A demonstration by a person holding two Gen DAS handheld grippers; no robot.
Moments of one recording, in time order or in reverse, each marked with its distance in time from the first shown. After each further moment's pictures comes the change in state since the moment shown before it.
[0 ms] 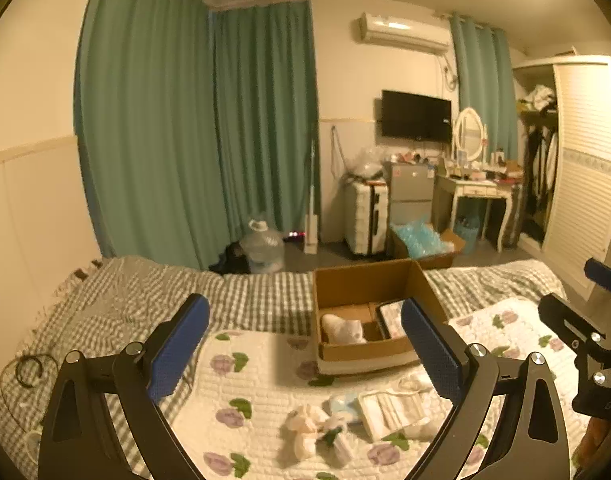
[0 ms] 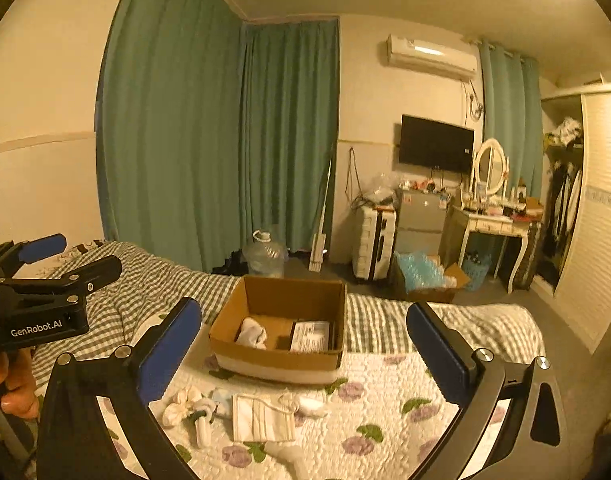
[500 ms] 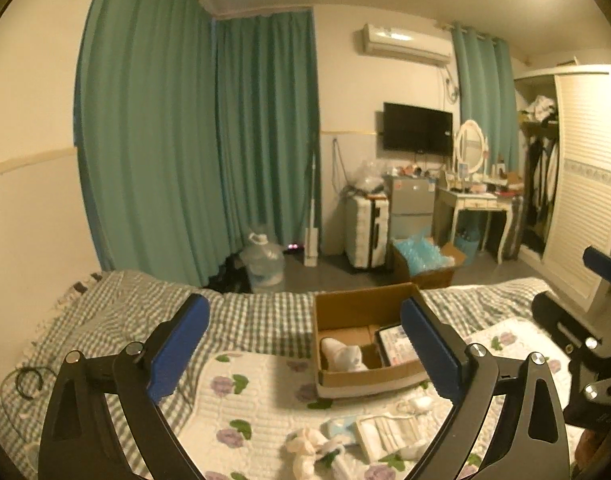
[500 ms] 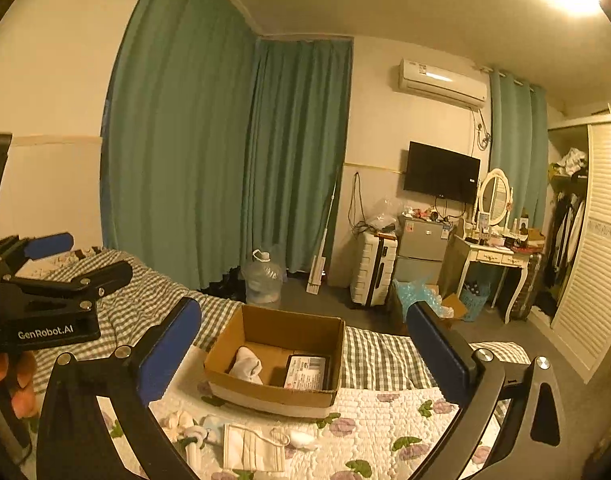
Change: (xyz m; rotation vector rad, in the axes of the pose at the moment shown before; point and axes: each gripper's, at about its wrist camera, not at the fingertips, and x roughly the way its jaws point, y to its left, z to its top) left arm 0.000 0.001 0.033 -0.013 -0.044 -0.004; right arm 0.005 0.013 0.033 -0.087 -0.082 -0.004
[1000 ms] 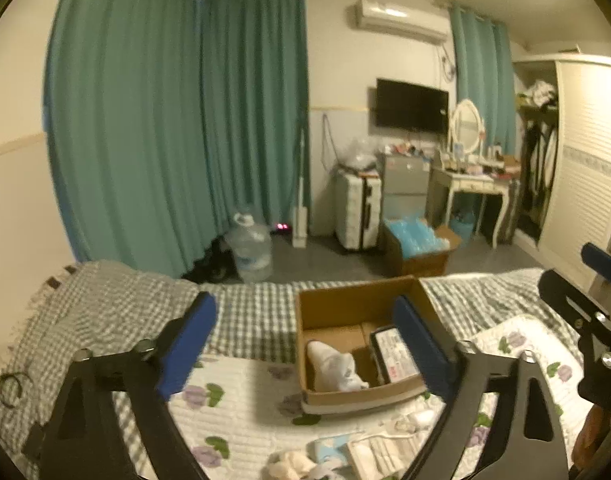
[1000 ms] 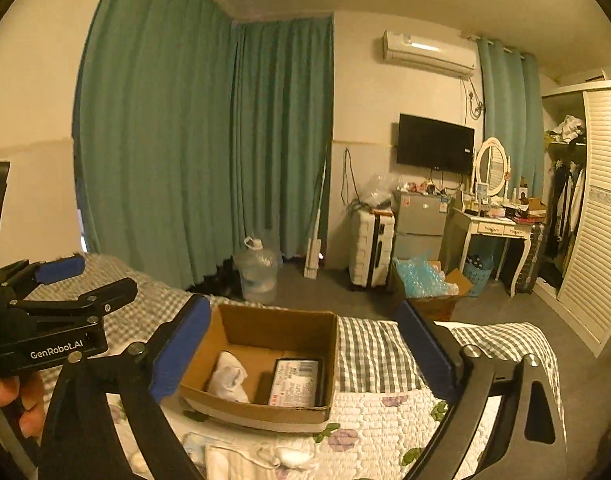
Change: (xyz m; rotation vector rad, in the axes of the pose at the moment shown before) left arm 0.069 -0.011 0.014 0.003 0.072 -0.027; right arm 0.084 -0.036 -0.006 0.093 0.057 -0.008
